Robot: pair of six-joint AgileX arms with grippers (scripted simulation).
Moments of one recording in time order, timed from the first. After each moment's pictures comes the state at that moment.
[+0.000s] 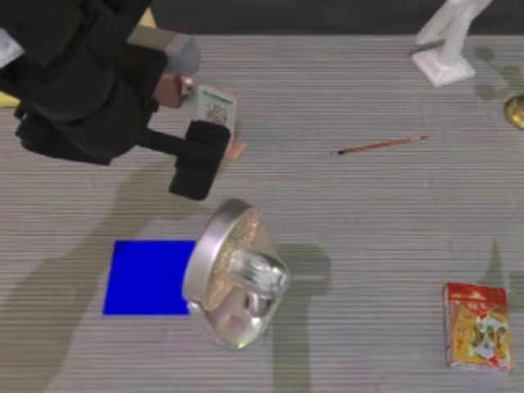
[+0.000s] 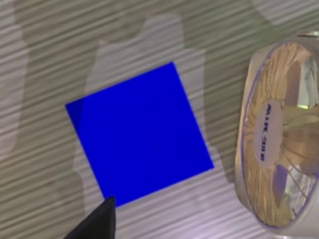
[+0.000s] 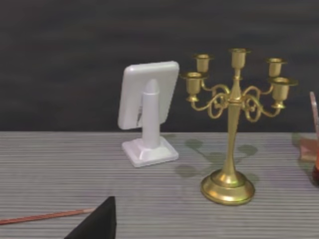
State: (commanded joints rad) left arm -0.54 1.52 1.42 -1.13 0.00 -0.14; right arm 0.00 0.00 0.00 0.00 0.00 0.00
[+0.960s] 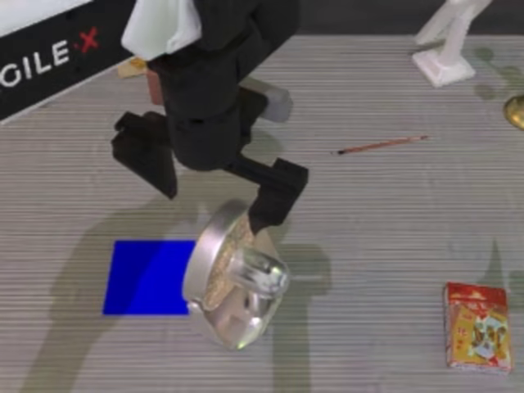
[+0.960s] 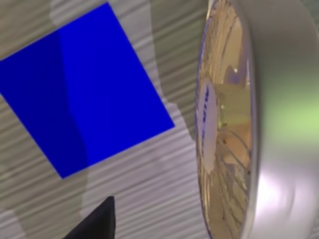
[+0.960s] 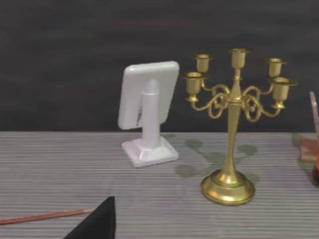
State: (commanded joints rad) left arm -0.67 1.91 1.72 -1.38 0.00 -0.18; right arm 0.00 0.00 0.00 0.00 0.00 0.00
